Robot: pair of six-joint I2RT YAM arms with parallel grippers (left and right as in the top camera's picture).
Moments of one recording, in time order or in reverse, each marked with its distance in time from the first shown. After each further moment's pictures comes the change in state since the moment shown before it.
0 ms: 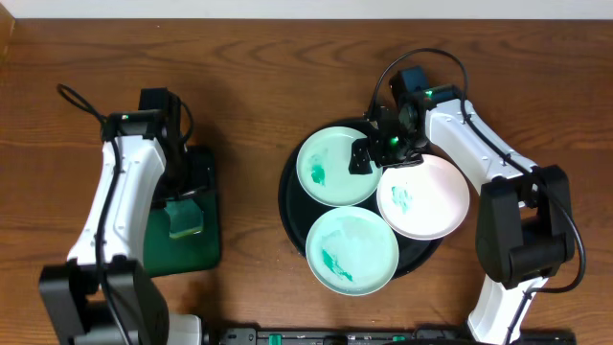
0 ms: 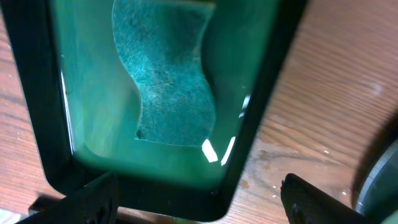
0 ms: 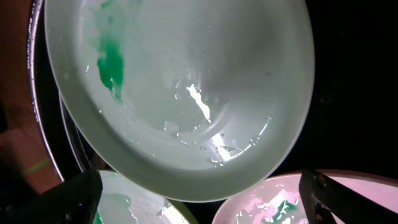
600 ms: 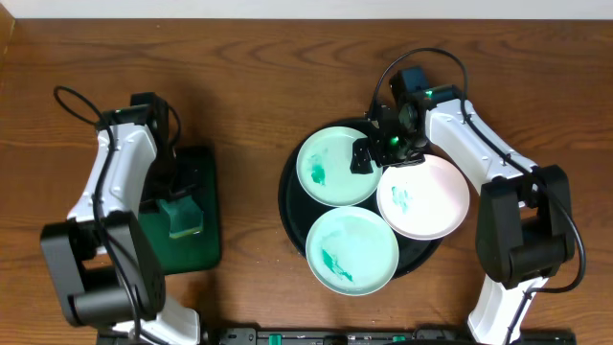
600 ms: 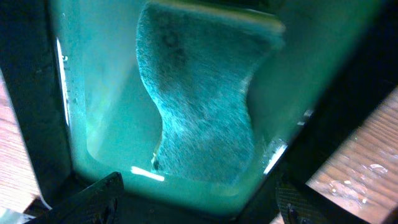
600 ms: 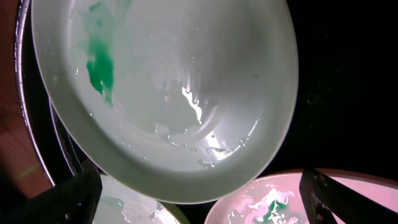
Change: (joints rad) left arm 0.099 0.152 0.000 0.048 -0.009 0.008; right arm 0.000 0.000 0.000 0.006 0.026 0.004
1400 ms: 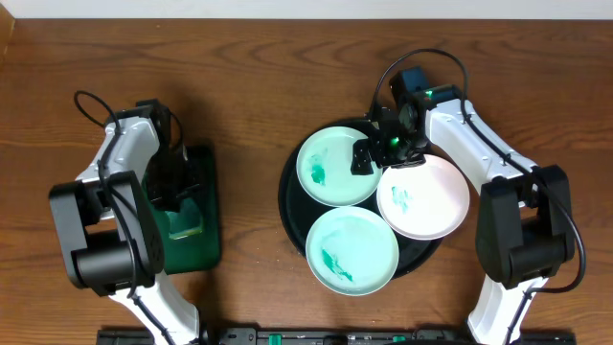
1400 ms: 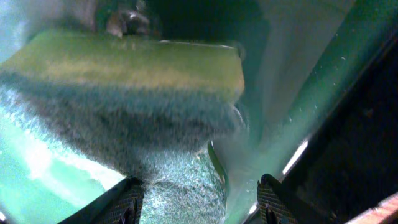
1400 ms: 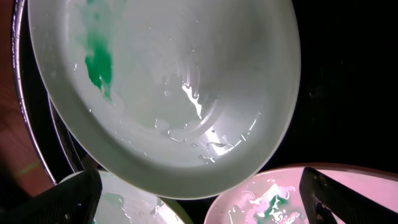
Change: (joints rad) left arm 0.023 0.171 0.010 0.072 0.132 0.101; right arm 0.000 0.000 0.000 -0.016 0.000 0.000
